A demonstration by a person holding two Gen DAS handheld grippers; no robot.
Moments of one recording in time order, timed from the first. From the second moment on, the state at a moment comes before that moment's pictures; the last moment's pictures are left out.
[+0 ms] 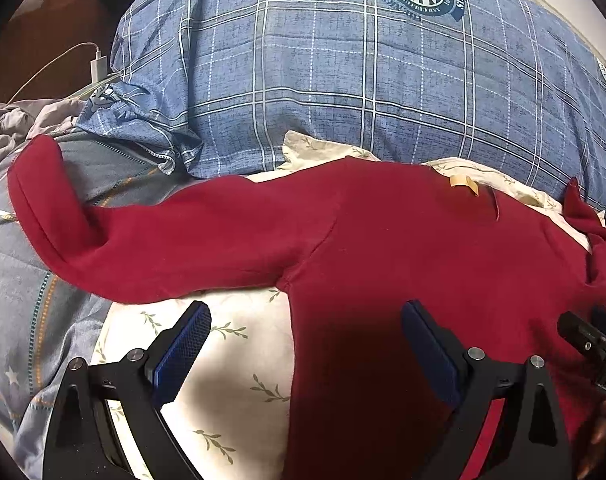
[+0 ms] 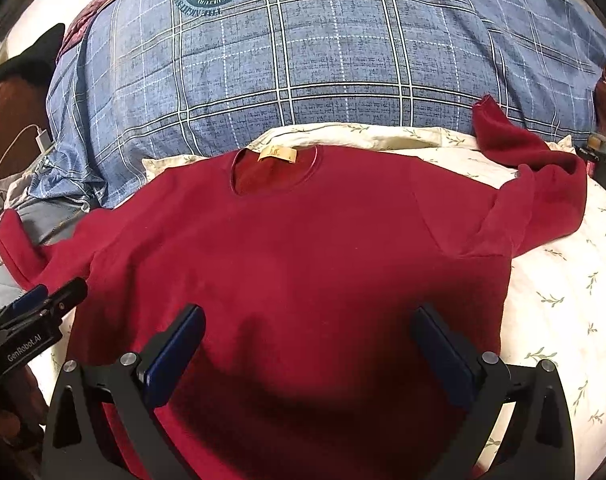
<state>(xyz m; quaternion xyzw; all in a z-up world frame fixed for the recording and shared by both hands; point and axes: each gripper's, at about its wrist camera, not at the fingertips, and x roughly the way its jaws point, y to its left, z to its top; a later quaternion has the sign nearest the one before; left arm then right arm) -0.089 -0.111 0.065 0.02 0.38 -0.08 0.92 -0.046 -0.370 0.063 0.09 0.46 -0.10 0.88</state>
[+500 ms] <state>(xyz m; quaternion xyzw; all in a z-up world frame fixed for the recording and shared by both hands) -0.086 -0.092 0.071 -0.01 0.37 -0.06 0.93 -0.049 -0.368 0.065 0.10 0.46 -0.09 0.88</state>
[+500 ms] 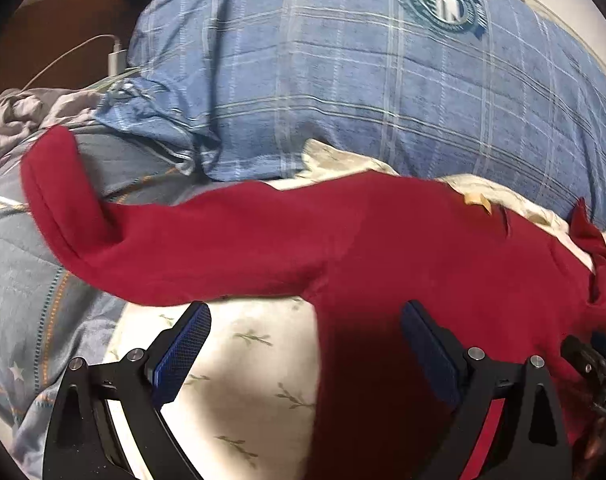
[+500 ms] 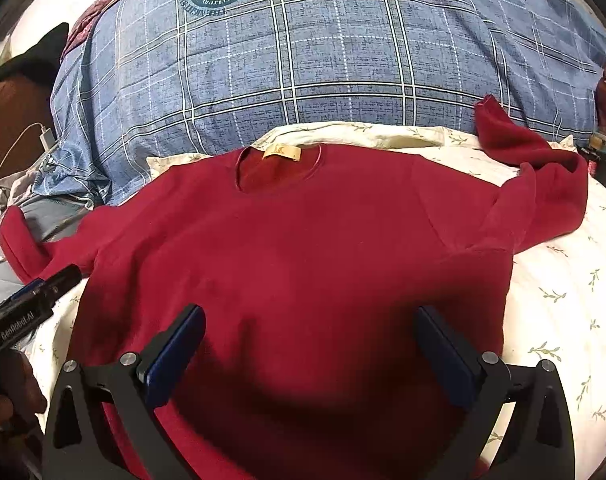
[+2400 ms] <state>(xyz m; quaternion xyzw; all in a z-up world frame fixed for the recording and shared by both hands) 0.000 -0.159 0.125 0.02 0.29 -0.07 0.95 -0.046 -0.372 0.066 0.11 0.48 -0.06 0.87</state>
